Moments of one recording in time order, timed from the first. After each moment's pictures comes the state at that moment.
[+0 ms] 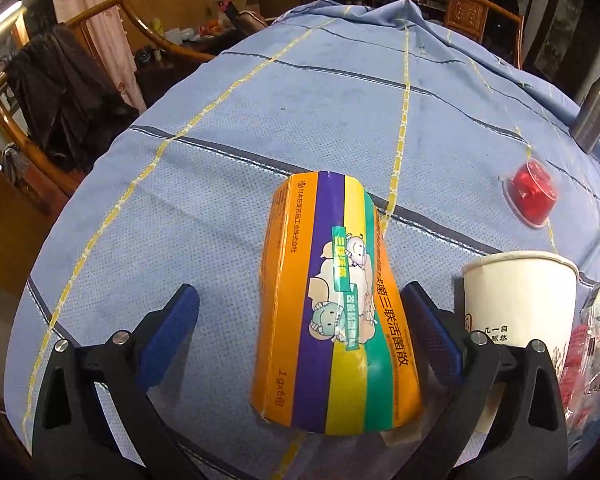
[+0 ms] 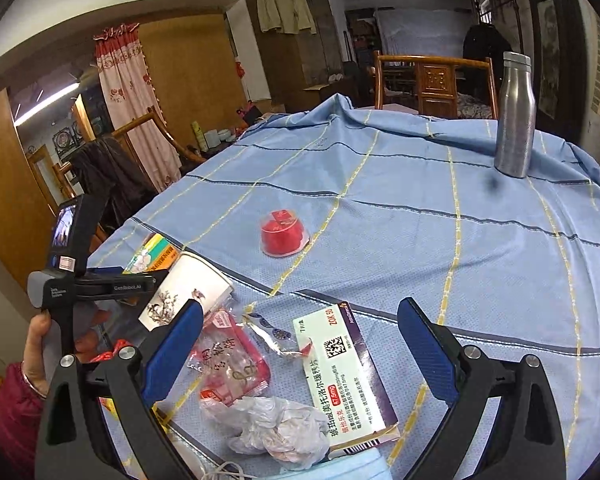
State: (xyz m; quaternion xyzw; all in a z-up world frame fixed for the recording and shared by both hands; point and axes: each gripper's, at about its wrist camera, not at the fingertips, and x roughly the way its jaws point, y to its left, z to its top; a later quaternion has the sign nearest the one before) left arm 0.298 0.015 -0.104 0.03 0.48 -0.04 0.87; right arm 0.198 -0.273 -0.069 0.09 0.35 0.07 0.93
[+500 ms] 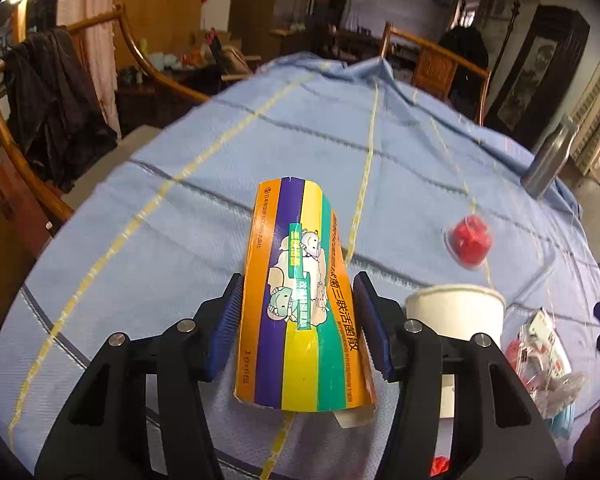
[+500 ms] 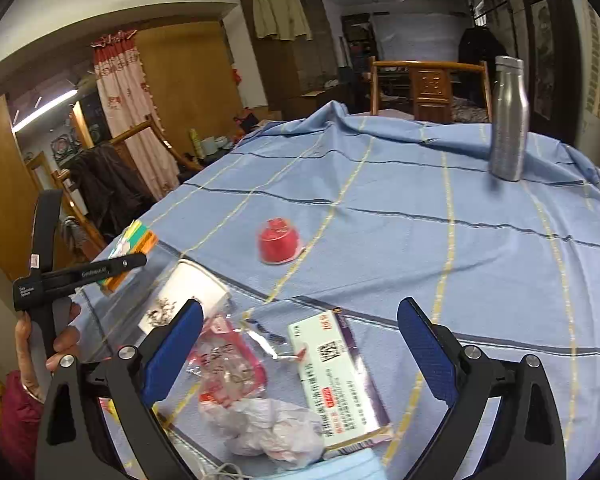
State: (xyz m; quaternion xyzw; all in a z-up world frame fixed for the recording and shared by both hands) left arm 0.280 0.034 -0.067 -0.04 0.40 -0.09 0.91; right arm 0.194 -0.276 -0.064 0.10 0.33 0.08 0.93
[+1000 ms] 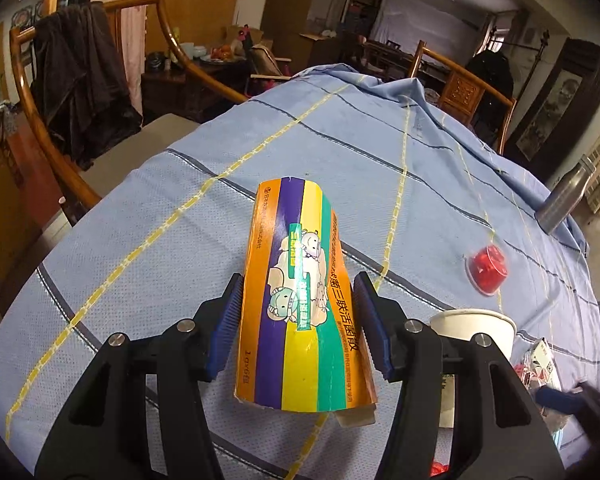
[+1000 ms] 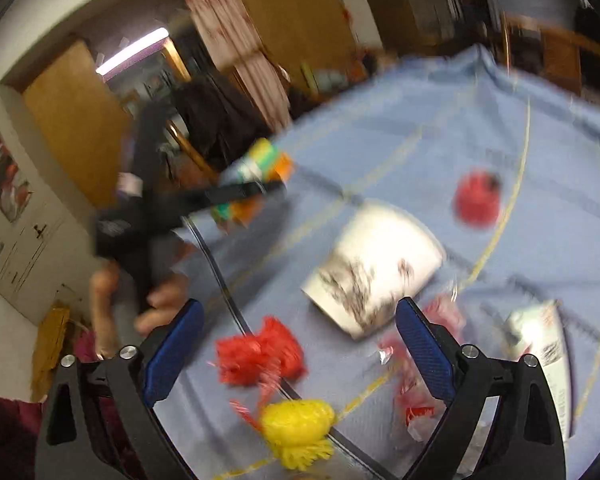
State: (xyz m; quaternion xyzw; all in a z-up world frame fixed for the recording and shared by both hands) left arm 0.284 0.062 -0.068 -0.09 0.41 -0.06 0.91; right arm 0.230 -0.171 -0.079 0.09 0.44 0.27 0.85
